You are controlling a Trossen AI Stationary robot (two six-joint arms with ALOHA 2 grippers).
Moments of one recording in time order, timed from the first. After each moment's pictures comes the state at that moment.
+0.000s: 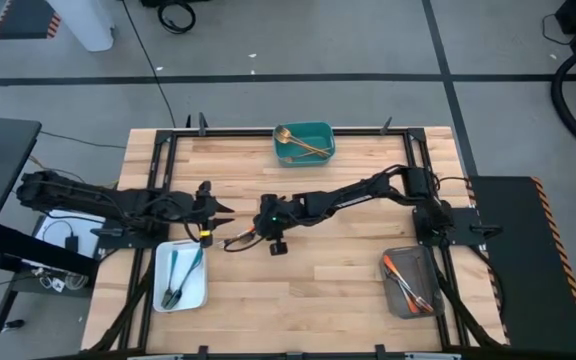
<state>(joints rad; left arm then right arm) -0.11 0.75 0.37 -0.12 -0.24 -0.07 0.03 2.14 1.49 -0.14 0.00 -0.21</state>
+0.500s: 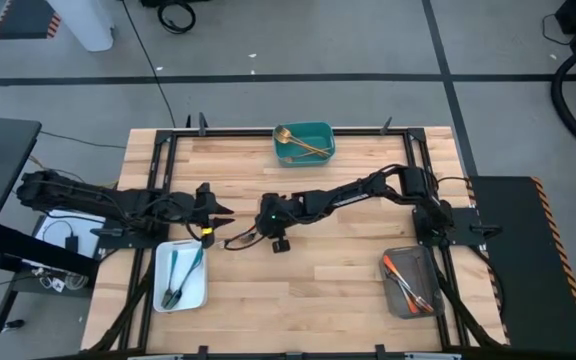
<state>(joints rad) -0.12 0.76 0.37 -0.13 -0.23 -0.23 0.01 2.17 1.49 -0.16 -0.01 -0.26</state>
